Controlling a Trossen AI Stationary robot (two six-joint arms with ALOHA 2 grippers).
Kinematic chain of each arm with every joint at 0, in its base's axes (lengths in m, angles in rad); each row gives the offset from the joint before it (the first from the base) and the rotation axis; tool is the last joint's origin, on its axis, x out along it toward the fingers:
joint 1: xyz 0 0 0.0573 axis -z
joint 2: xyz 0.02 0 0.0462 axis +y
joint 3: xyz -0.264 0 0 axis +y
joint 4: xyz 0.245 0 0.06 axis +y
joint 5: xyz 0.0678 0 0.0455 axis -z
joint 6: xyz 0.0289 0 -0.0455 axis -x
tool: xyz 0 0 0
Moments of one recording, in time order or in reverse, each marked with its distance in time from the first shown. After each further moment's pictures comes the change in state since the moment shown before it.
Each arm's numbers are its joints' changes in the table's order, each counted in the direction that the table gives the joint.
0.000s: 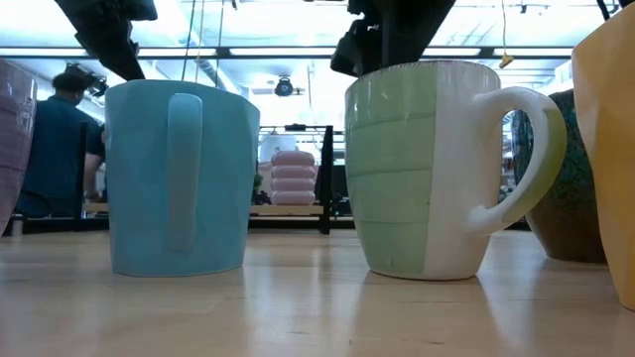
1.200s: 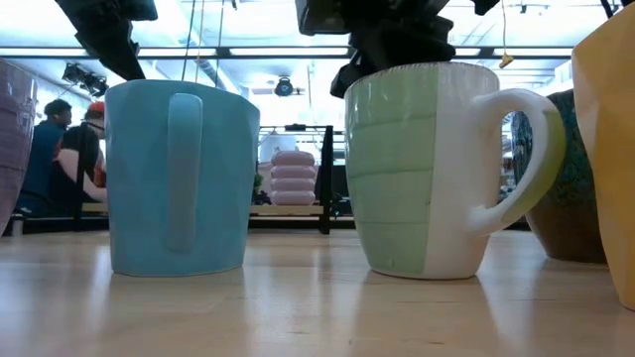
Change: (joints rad) left arm 0.000 0.000 0.000 0.000 0.000 0.002; right arm -0.012 -0.001 0.134 -0.137 0.074 0.007
